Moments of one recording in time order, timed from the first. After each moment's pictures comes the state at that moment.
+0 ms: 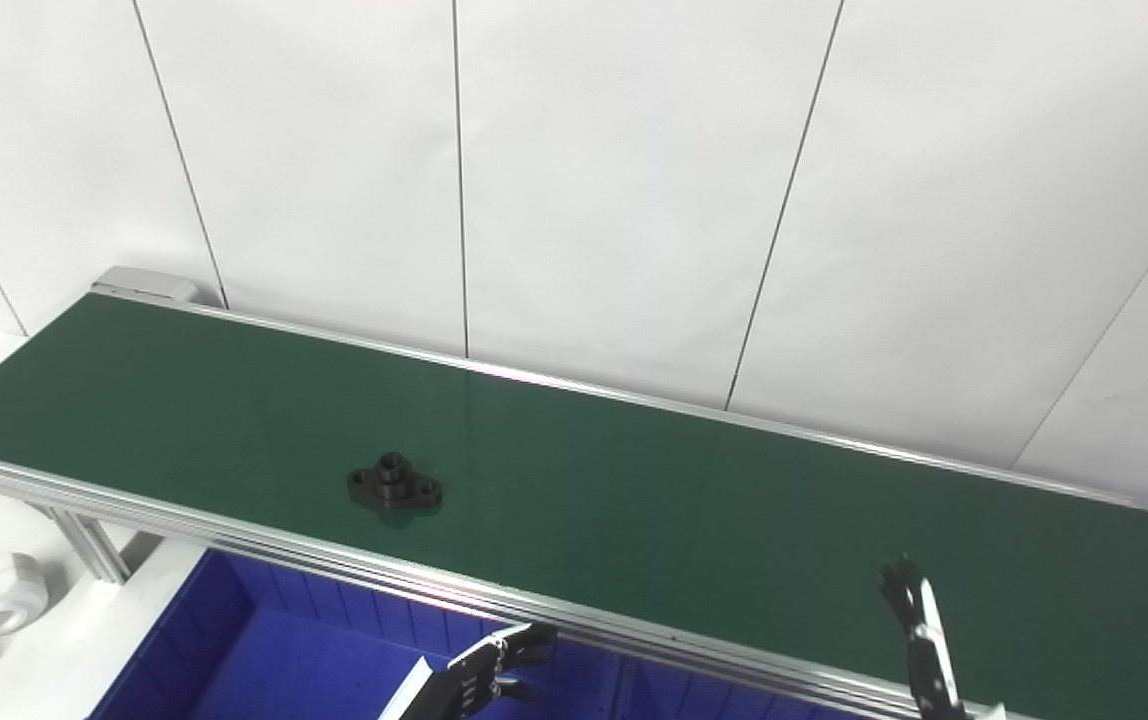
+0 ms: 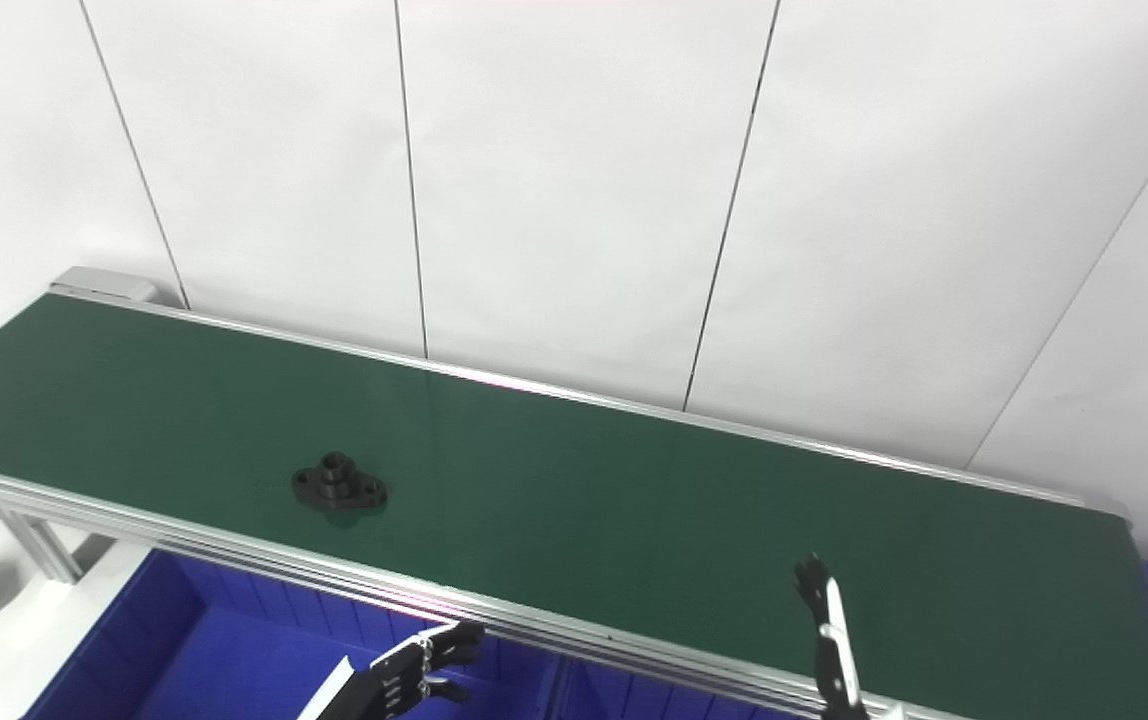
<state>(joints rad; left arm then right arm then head) 0.20 0.10 -0.16 0.16 0.04 -0.43 -0.17 0.17 -0.09 0.15 -0.21 -0.38 -0.36 -0.12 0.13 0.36</state>
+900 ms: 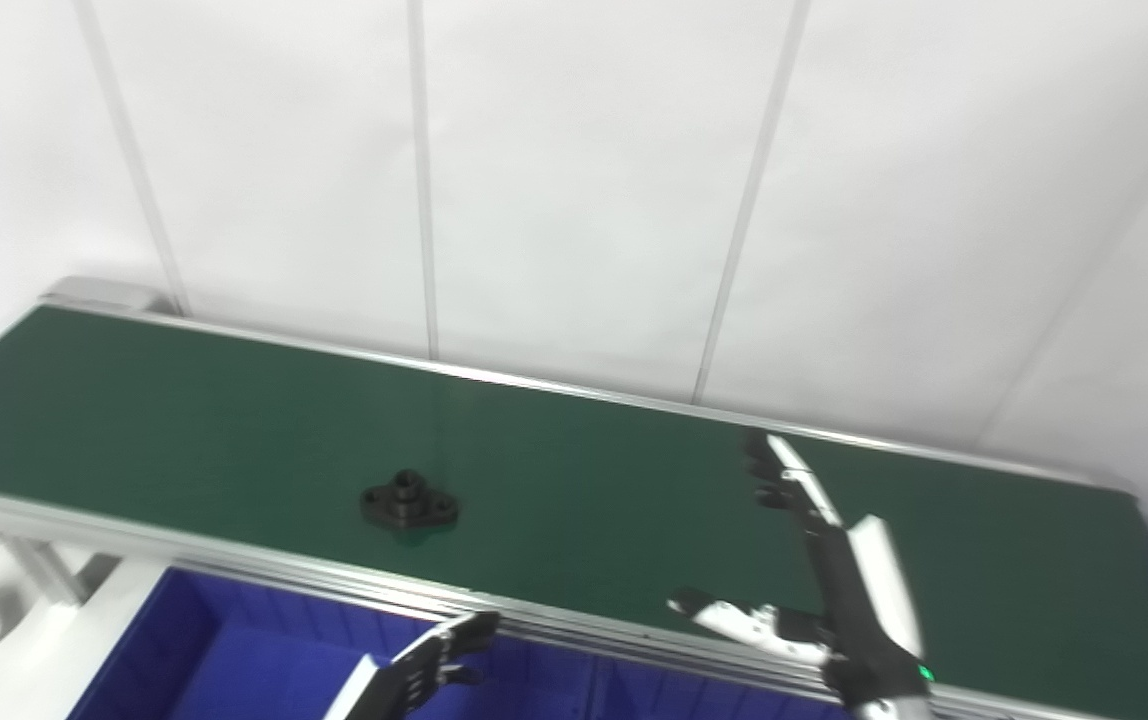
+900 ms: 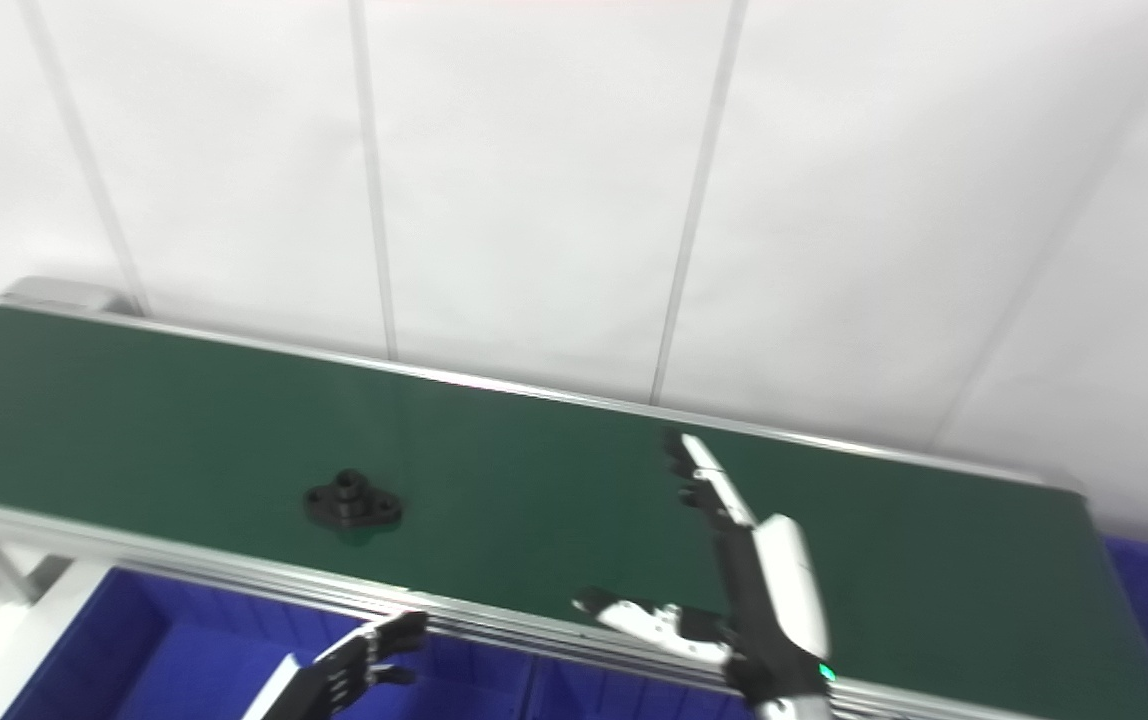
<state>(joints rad) 0.20 0.14 -0.14 0.15 0.03 -0.43 -0.14 -0.09 -0.05 0.20 -0.26 -0.50 -0.04 0.06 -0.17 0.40</state>
